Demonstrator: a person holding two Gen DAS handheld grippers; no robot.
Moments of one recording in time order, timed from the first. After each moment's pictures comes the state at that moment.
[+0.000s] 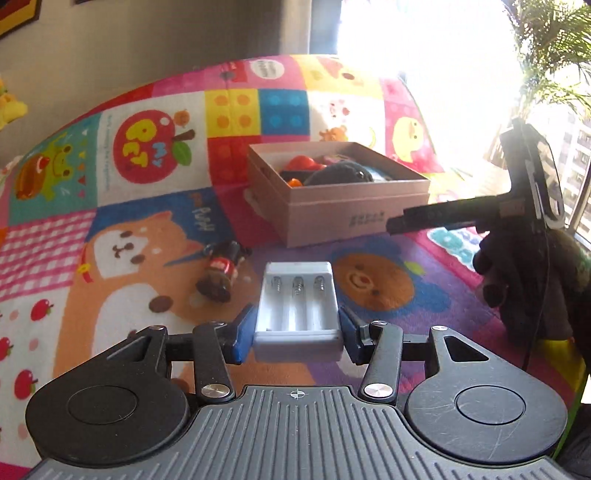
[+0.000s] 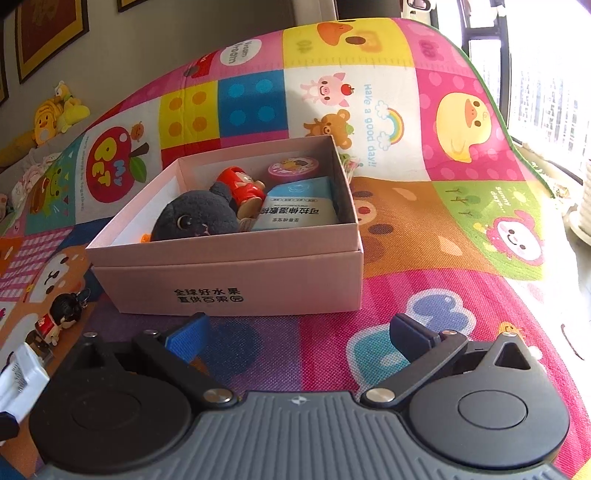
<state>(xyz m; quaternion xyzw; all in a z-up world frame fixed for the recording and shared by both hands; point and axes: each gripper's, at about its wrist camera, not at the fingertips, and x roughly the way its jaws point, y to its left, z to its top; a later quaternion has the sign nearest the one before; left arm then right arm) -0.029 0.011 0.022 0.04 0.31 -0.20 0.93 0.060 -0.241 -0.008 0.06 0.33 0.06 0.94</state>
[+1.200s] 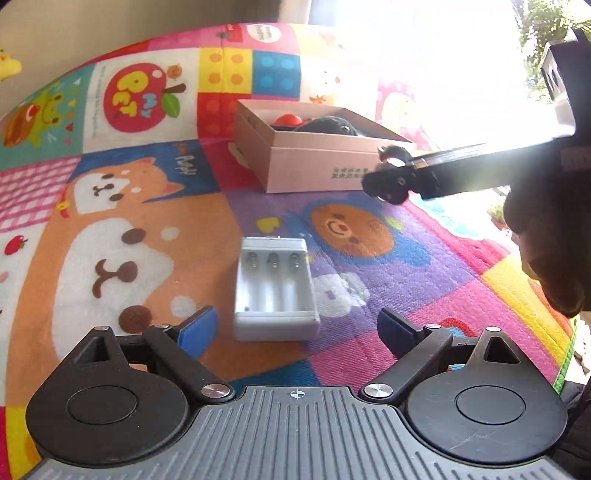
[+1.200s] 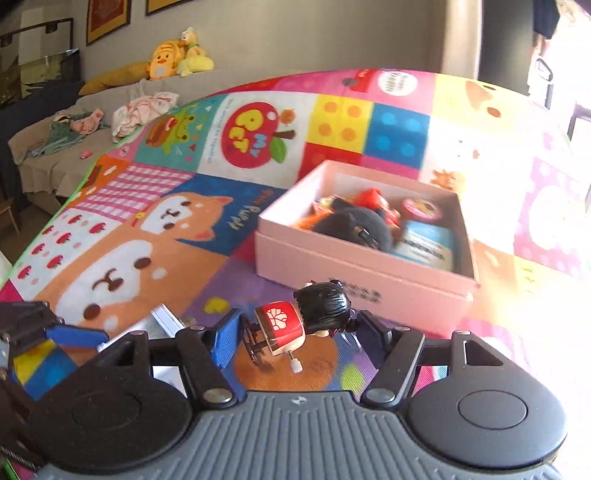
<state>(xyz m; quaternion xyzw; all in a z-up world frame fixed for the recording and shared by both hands) -0.044 0.010 -0.004 0.01 0.35 -0.23 0.91 -0.007 -0.206 0.020 -0.08 0.33 0.14 0.93</state>
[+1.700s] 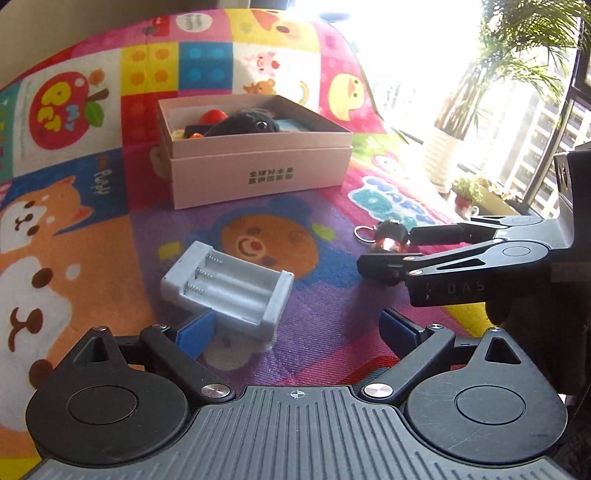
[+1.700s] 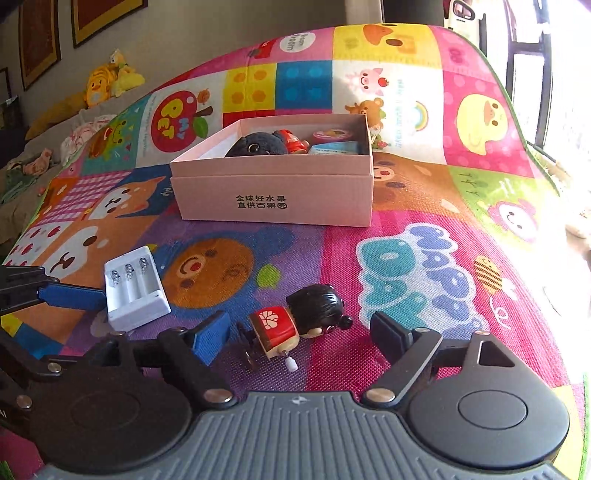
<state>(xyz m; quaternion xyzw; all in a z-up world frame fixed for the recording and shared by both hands) -0.022 -0.050 0.003 0.03 0.36 -0.28 0.89 -0.028 -0.265 -0.022 0.03 0.34 0.09 0.94</state>
